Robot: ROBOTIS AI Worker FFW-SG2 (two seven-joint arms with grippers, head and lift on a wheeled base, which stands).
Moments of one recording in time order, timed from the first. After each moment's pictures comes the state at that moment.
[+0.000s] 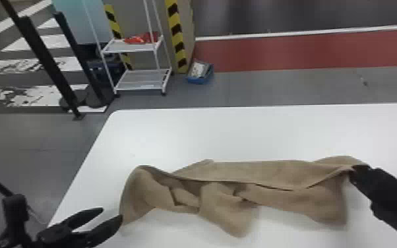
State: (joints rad) left arm 0.38 0.00 0.69 -2.02 -0.01 0.74 -1.14; right arm 0.31 -0.14 0.02 -2.02 0.79 0.34 0.55
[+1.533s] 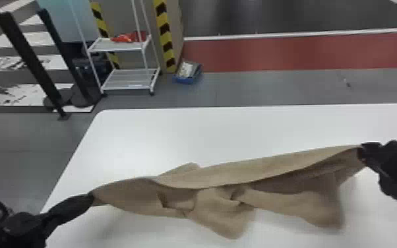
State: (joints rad) left arm 0.37 0.00 0.71 -2.18 -0.11 0.76 -1.14; right arm 0.26 -0.14 -0.06 -2.10 0.78 0.41 0.59
